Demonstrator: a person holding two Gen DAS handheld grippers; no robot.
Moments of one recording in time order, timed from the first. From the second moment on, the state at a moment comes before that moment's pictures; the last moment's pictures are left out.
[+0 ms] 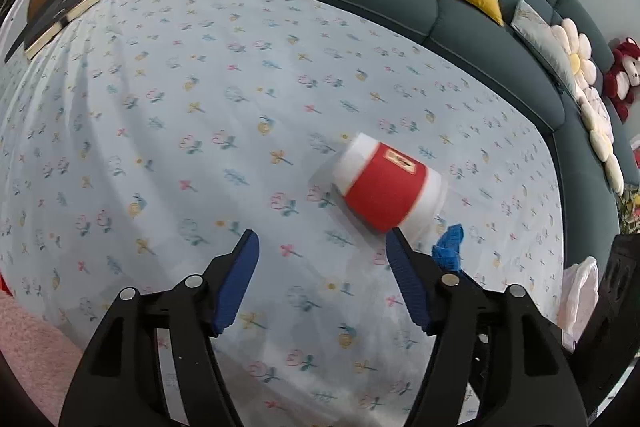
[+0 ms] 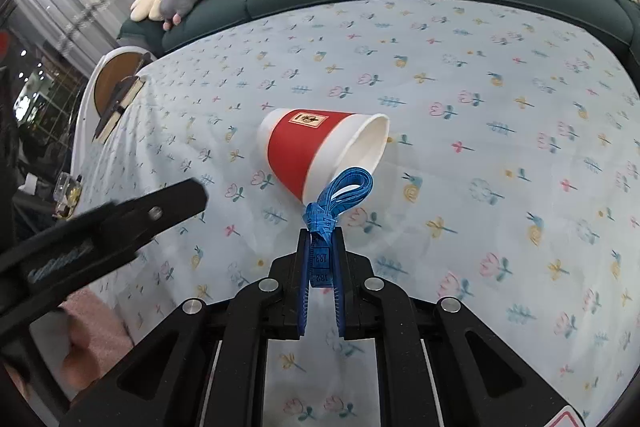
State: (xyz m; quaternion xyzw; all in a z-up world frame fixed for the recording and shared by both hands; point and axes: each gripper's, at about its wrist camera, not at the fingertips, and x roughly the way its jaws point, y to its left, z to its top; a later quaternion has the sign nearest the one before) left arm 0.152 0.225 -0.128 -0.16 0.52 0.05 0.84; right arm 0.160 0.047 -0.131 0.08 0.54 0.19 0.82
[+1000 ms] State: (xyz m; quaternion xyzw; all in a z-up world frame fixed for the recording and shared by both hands) left arm 0.197 0.156 -0.165 -0.08 0.51 0.03 0.86; right arm 0.167 -0.030 -0.131 0.12 0.53 0.12 0.83
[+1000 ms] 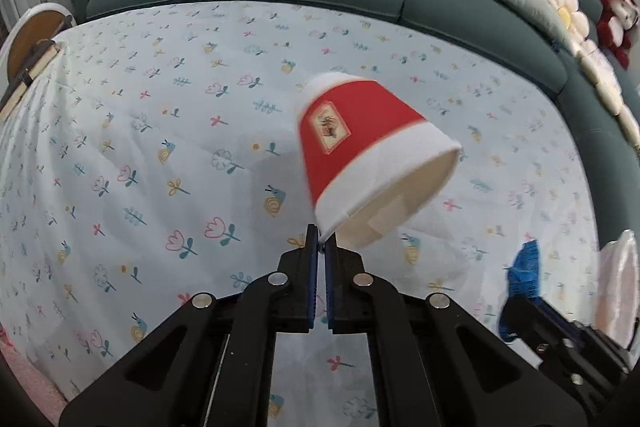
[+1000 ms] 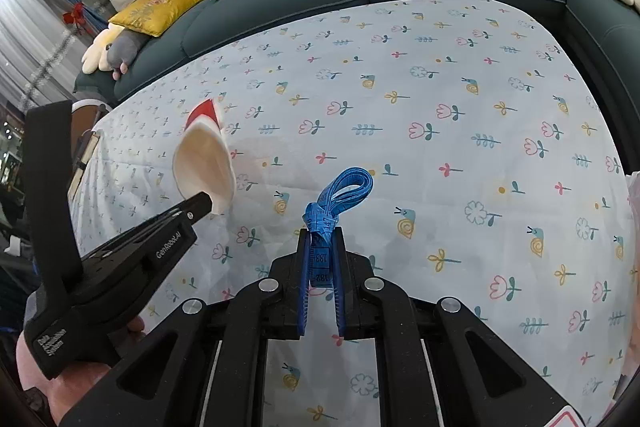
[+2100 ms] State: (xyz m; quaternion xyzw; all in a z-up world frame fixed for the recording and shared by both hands) left arm 0.097 -0.059 -0.071 0.01 0.45 -0.16 0.88; right arm 0.046 -0.233 -0.036 0.18 0.43 -0.02 0.88
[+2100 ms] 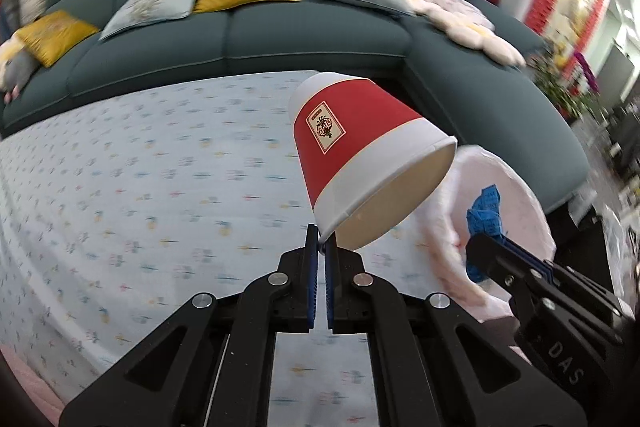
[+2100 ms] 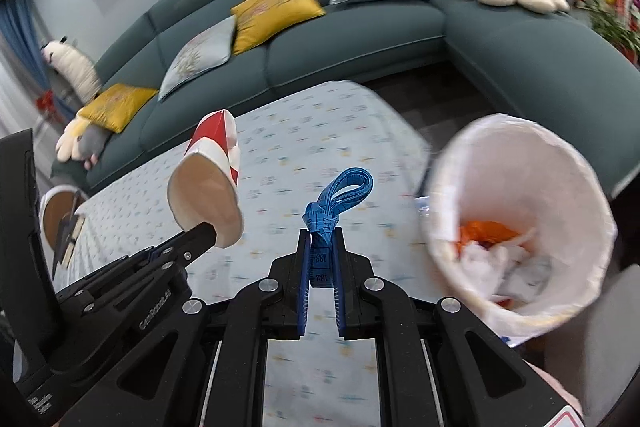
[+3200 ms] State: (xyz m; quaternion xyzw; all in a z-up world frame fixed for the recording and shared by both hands) left arm 0.086 -0.218 -0.086 0.07 0.47 -0.27 0.84; right arm 0.004 -0.377 -0.057 0.23 0.41 -0.12 0.87
